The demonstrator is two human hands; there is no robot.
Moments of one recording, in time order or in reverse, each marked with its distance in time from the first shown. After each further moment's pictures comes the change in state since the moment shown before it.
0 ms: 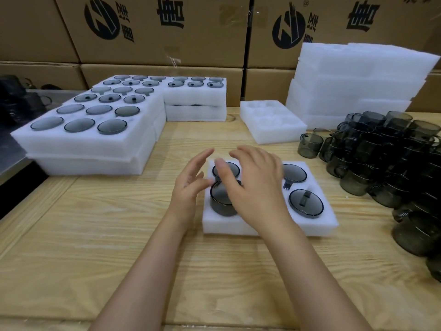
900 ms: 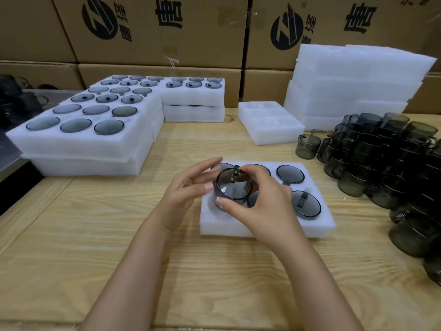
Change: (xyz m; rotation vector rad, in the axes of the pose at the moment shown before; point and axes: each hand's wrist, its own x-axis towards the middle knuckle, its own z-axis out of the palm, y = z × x) left_hand -0.004 0.016 -0.014 -0.029 -0.294 -0.100; right_hand -0.031 0.022 -0.010 0.340 -0.124 0.162
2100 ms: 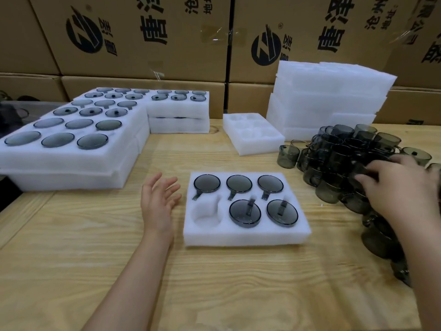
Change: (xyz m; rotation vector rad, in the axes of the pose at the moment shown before) left_hand 0.012 -0.022 0.012 -0.309 0.831 -0.021; right_hand 0.028 0.084 -0.183 -0.833 0.365 0.350
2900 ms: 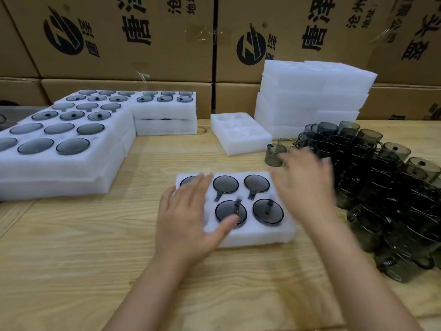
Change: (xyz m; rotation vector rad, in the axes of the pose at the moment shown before) left_hand -0.063 0.003 0.029 1.260 -0.376 0.994; right_hand -0.036 -0.084 0.025 0.074 0.049 -0.368
